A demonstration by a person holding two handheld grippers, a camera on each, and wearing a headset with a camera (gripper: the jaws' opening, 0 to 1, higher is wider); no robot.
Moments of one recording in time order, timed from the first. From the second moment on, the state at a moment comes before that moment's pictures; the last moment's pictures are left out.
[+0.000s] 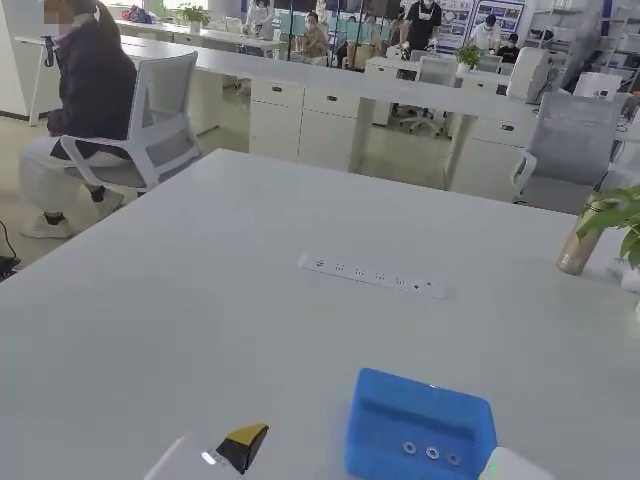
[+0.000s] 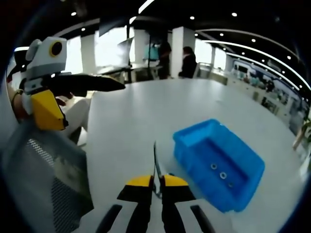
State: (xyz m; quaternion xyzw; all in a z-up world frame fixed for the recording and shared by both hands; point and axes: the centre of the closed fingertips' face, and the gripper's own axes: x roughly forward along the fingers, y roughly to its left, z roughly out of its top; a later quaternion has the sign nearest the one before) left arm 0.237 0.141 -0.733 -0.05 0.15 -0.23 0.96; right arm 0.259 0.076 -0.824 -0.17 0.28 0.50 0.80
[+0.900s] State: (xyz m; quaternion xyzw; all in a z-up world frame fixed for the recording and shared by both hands) left arm 0.237 0.140 -0.735 -0.04 0.15 -0.23 0.96; right arm 0.332 0.069 -0.743 0.01 0.26 0.47 0.85
